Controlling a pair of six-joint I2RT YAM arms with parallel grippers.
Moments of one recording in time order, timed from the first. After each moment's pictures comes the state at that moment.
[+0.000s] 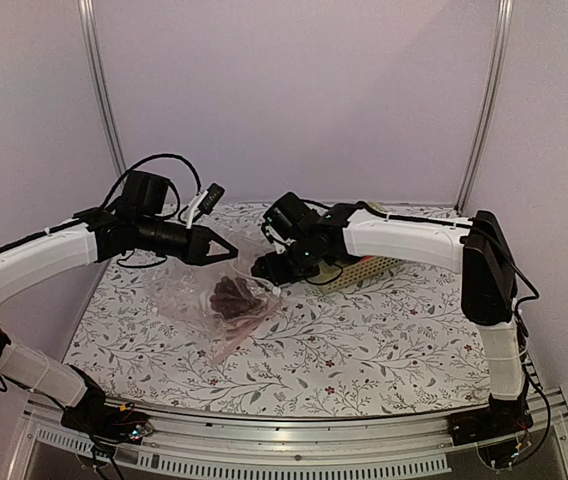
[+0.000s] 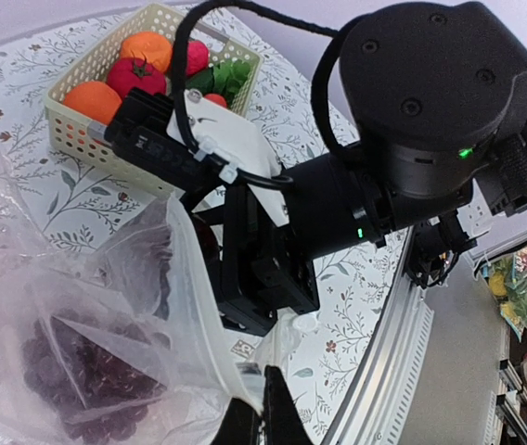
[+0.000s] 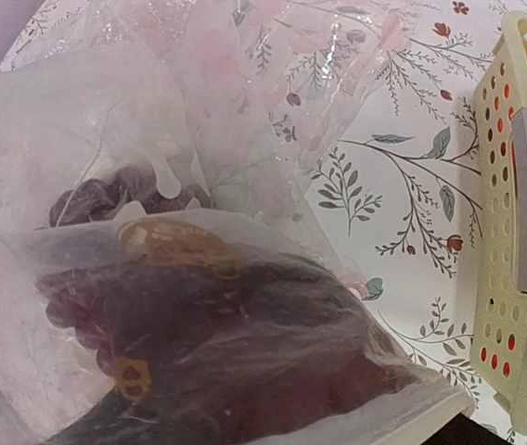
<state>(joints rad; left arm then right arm) -0.53 1.35 1.05 -0.33 0.65 -0.20 0.95 2.17 1.87 -0.67 0.07 0.42</state>
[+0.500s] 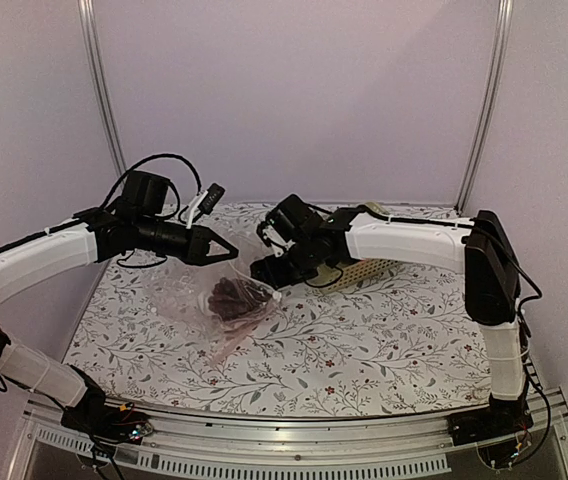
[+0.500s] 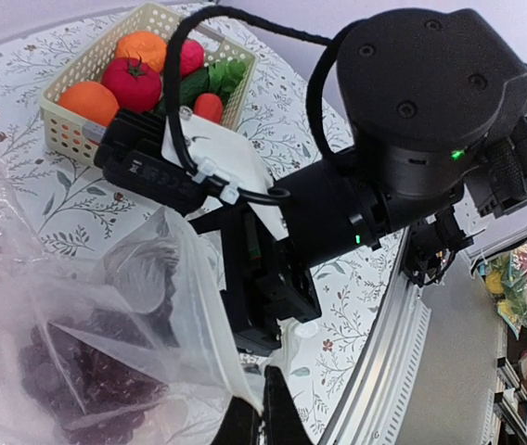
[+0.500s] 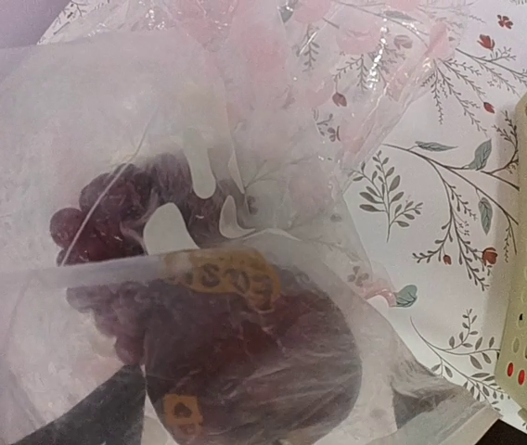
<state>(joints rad) -0.53 1.35 1.05 -0.33 0.66 -0.20 0.95 2.16 1.82 -0.60 -0.02 0.38</state>
